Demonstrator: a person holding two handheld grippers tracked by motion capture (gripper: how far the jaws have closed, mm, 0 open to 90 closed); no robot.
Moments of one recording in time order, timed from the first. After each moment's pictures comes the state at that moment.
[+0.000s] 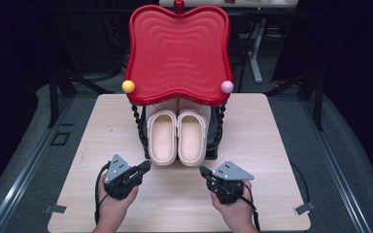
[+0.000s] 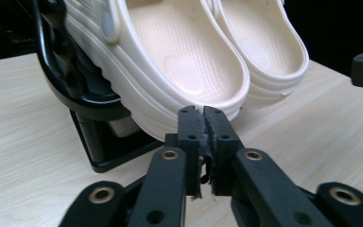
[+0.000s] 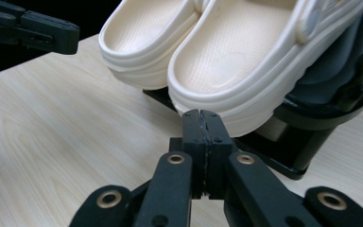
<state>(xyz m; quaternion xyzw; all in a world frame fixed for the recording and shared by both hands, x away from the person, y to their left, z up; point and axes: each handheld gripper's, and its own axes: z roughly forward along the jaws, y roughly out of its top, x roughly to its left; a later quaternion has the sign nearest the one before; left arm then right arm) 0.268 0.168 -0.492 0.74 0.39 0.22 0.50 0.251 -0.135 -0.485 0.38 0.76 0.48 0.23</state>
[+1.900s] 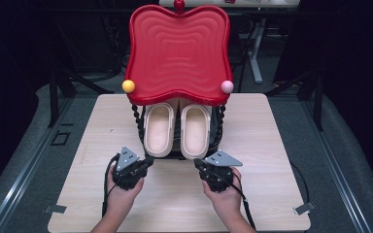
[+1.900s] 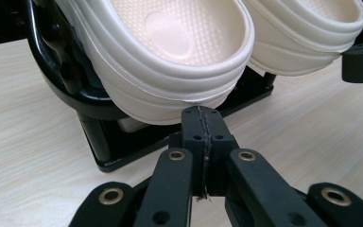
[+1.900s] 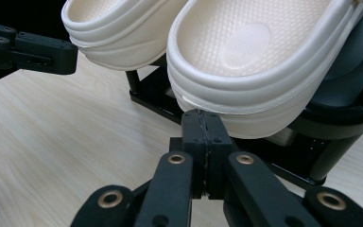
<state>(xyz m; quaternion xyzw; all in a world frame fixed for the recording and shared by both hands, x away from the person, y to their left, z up) 0.299 0.157 -0.496 0.76 0.41 0.22 0.47 0.286 -0.119 -0.496 0.42 0.75 0.47 0.21</state>
